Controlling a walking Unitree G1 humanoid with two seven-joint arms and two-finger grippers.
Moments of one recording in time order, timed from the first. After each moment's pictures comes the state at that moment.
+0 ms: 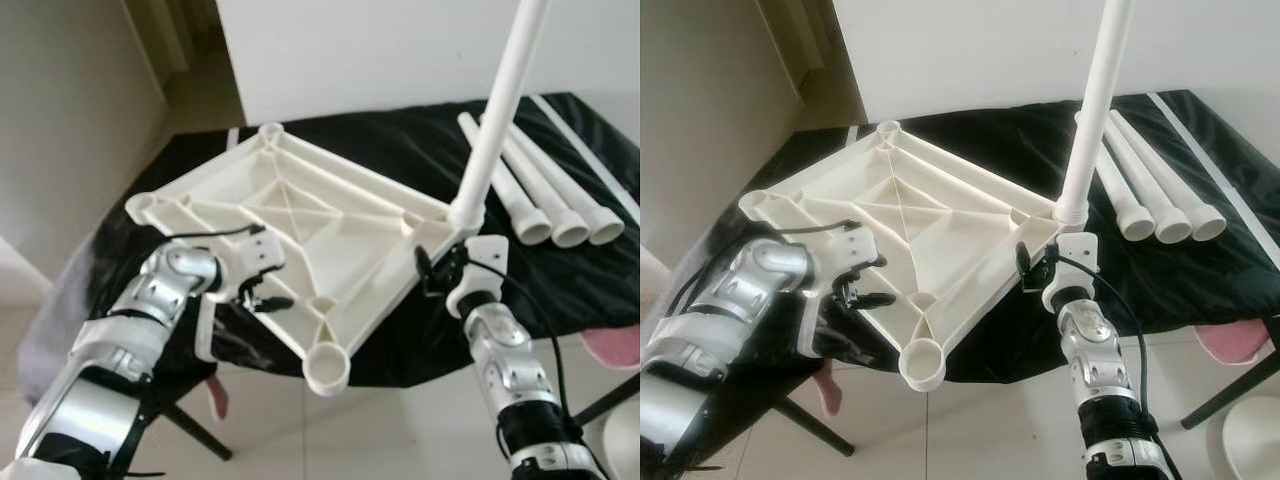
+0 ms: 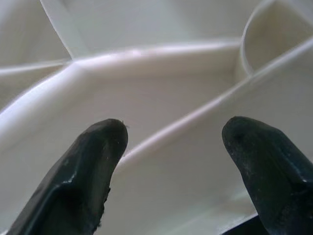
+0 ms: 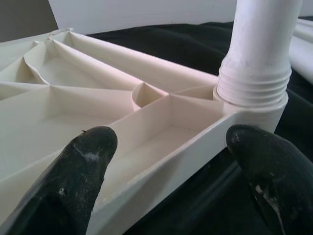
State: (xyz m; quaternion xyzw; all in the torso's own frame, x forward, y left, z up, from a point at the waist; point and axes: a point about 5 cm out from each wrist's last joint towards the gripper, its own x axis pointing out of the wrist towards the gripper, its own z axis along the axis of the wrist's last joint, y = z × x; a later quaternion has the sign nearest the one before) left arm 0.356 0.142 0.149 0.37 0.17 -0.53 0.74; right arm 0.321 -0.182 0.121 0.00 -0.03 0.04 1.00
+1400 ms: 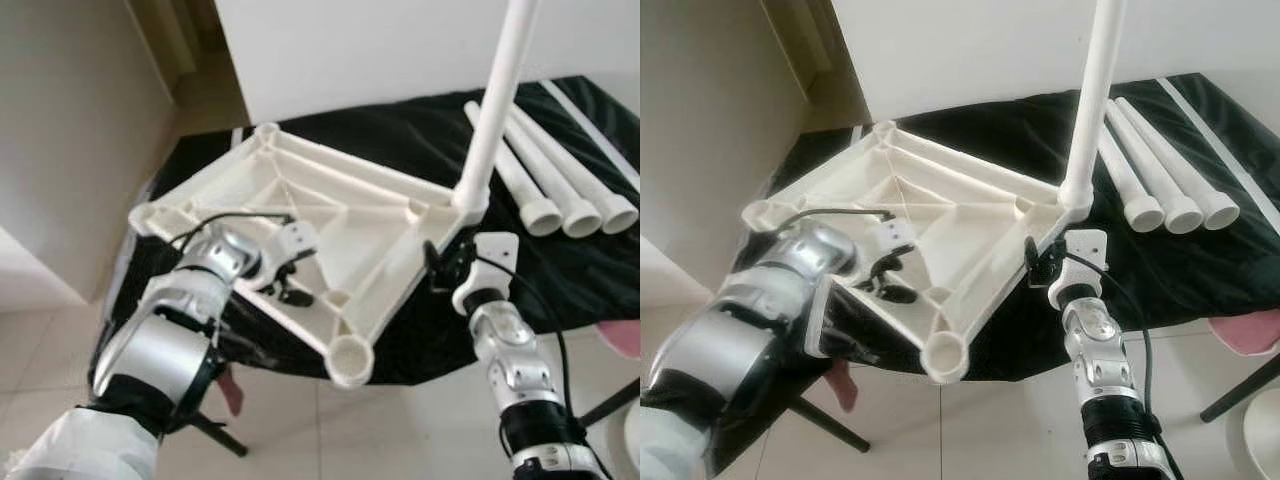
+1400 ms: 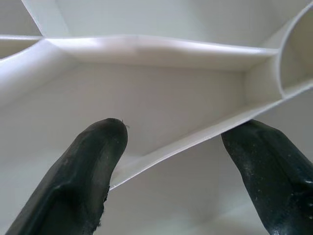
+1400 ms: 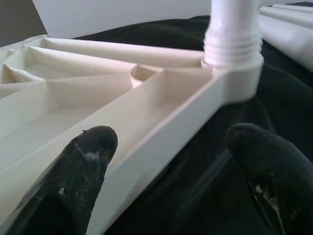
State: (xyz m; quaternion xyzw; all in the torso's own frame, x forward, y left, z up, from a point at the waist) left arm 0.377 0.101 0.149 0.25 0.31 -0.50 0.77; right arm 0.319 -0.181 0.122 0.01 -0.03 0.02 1.00
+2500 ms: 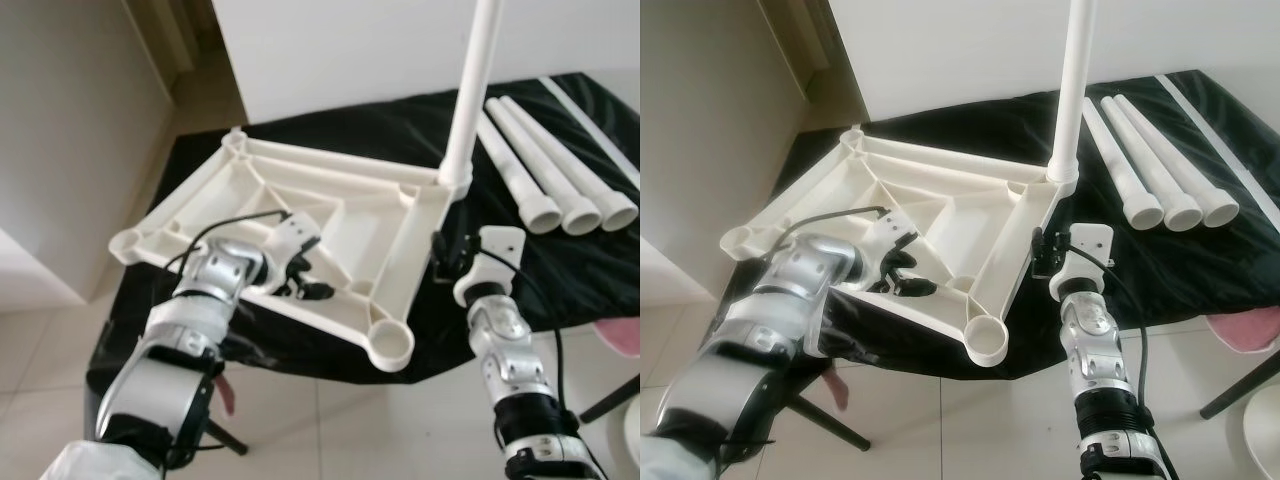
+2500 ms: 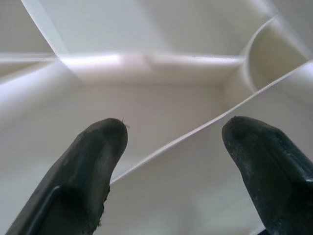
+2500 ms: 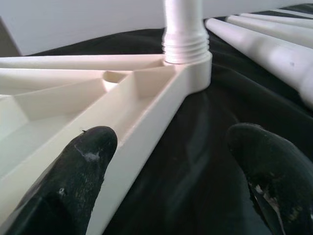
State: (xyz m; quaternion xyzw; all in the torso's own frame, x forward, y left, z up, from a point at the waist) left arm 0.360 0.105 0.160 0.19 0.22 -0.50 0.82; right arm 0.325 -0.185 0.126 0.02 -0.05 -0.05 1.00
